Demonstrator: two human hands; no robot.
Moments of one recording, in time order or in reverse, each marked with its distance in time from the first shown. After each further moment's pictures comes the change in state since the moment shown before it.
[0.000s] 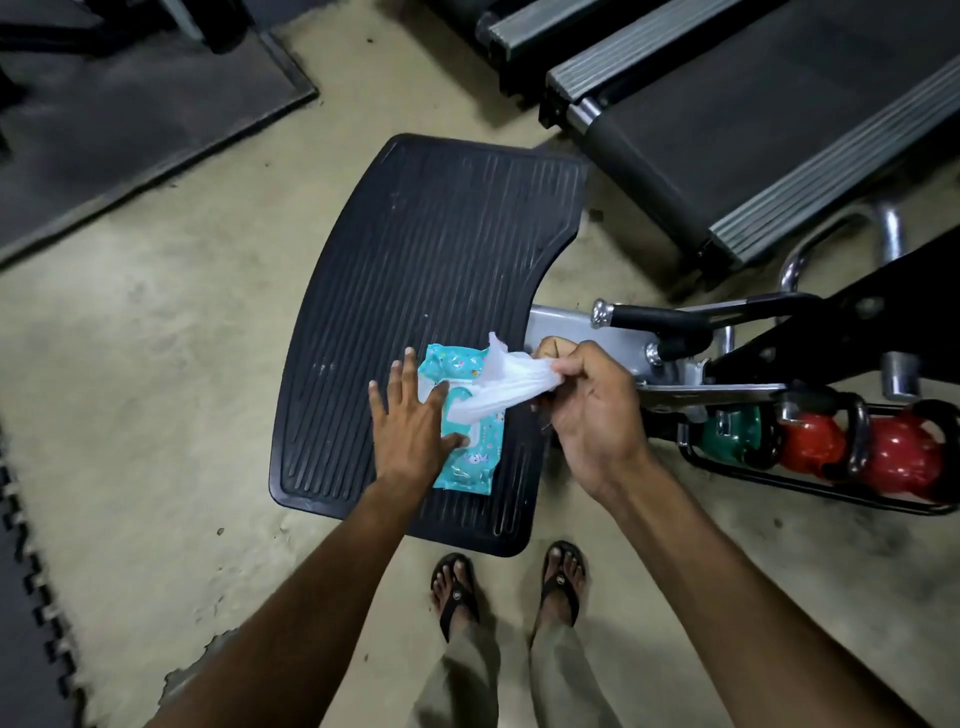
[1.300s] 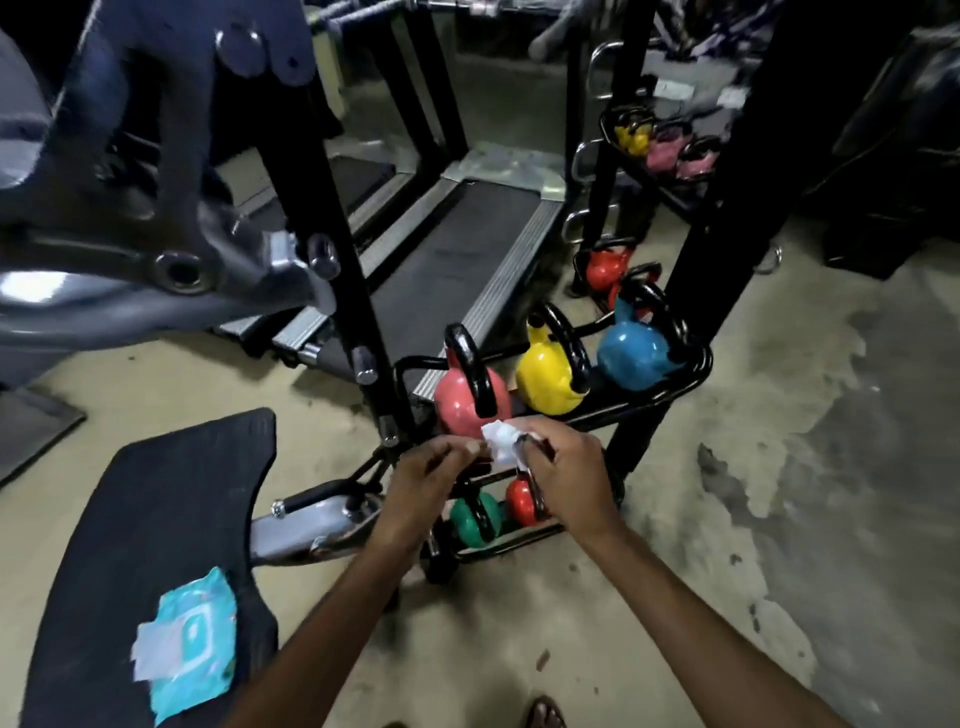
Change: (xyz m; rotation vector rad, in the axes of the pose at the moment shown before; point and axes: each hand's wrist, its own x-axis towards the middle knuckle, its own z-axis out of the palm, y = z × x) left_hand -0.220 0.454 -0.263 -1.338 -0.270 0.511; right_hand -0.294 -0.291 -0.294 -0.947 0.634 -0.724
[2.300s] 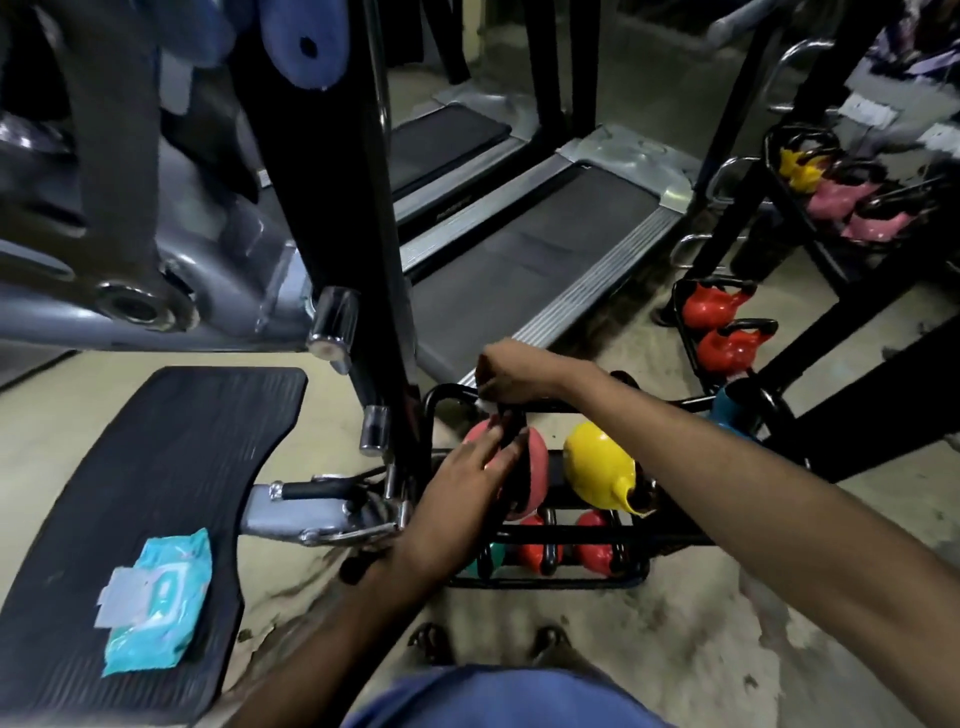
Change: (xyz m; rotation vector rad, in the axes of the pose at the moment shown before) left_hand 0.128 -0.012 0.011 1.044 0.062 0.407; right_hand 0.301 0.015 0.124 -0.797 -1.085 -0.305
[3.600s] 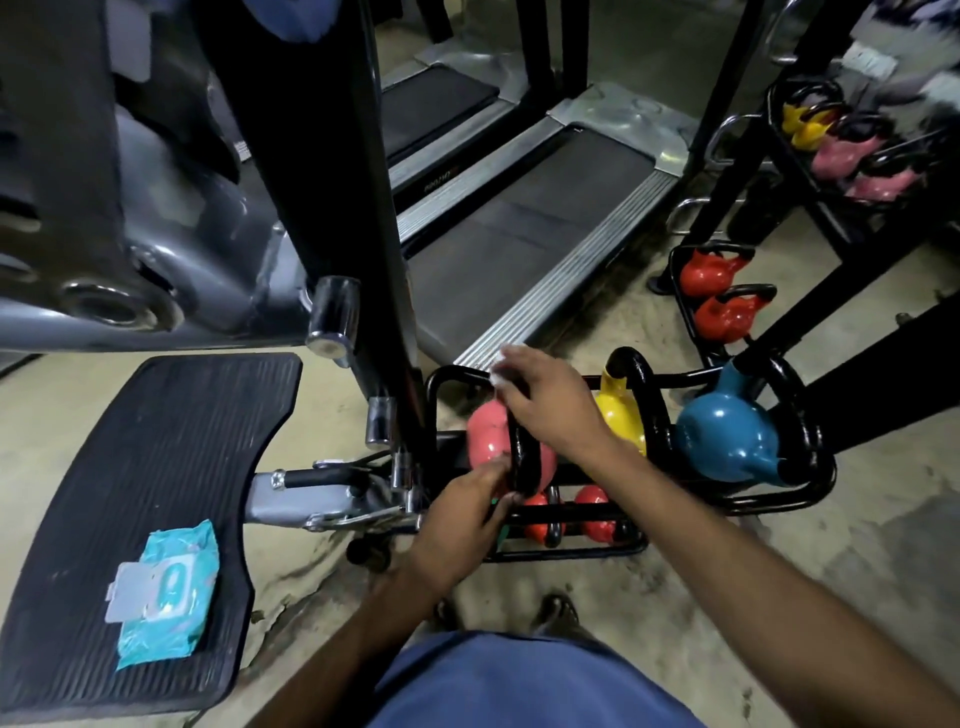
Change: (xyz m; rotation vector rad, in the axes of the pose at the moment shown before) left_hand -0.026 -0.024 0.039 -0.398 -0.055 -0.134; right_hand -0.057 -0.007 0.069 0.398 0.668 0.063
